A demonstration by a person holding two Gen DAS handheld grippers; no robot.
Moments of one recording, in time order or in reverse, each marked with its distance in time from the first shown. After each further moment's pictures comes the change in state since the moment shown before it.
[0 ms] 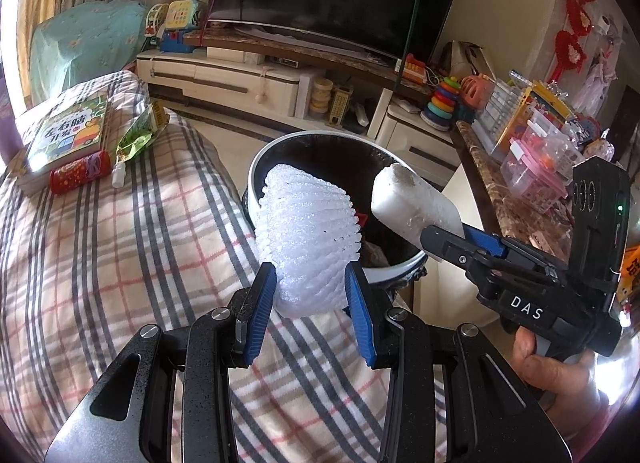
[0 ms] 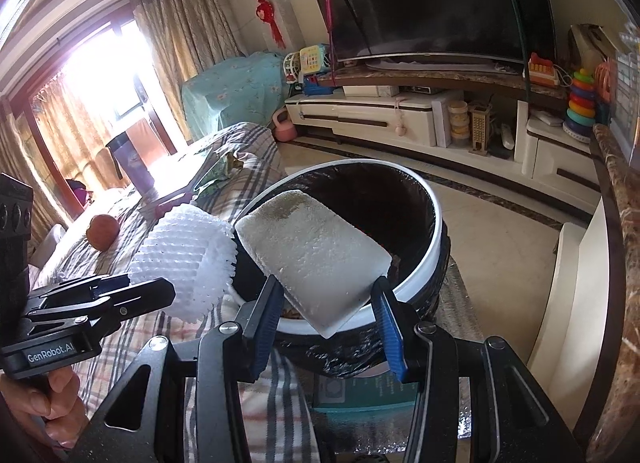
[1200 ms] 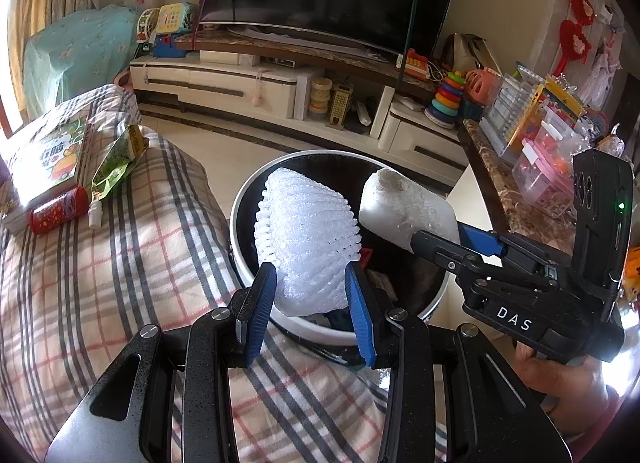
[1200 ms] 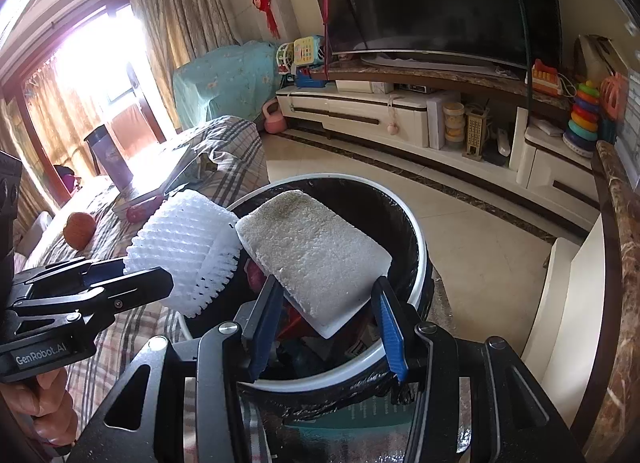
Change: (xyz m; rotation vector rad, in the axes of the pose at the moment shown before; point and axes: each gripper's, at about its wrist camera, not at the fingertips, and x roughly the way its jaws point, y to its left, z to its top) left arm 0.036 -0.010 0.037 0.036 0.016 0.021; right arm 0.032 -0.019 0.030 -0.042 0.034 -0.044
